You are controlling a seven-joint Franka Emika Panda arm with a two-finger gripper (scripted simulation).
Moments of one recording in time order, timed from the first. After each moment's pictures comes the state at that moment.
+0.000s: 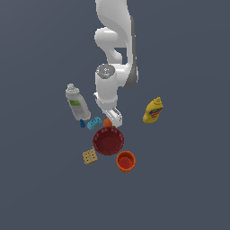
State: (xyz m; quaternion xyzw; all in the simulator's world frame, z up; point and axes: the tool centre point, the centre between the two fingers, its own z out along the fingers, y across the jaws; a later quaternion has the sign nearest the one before) arm -0.085 -0.034 0.092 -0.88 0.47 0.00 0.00
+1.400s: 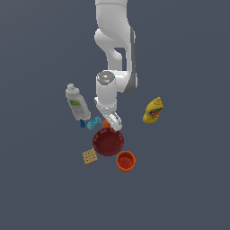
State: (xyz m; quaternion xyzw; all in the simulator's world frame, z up) arm -0.078 -0.035 0.064 -0.88 0.47 -0.01 0.01
